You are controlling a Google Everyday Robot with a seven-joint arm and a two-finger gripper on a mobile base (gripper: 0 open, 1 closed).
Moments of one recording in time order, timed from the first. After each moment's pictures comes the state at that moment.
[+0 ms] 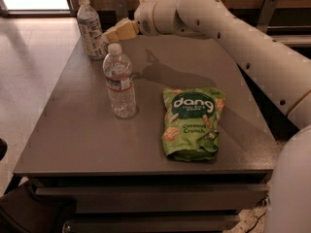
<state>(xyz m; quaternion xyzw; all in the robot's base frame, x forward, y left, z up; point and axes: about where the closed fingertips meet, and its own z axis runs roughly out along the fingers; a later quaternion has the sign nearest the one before) 0.767 0.081 0.958 -0.43 0.66 0.22 0.57</state>
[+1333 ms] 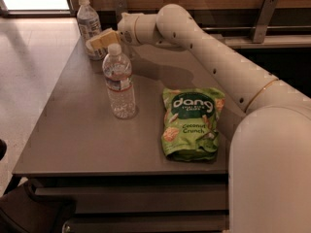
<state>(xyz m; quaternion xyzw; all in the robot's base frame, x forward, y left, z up) 0.798 0.145 0.916 -0.42 0.65 0.29 0.56</state>
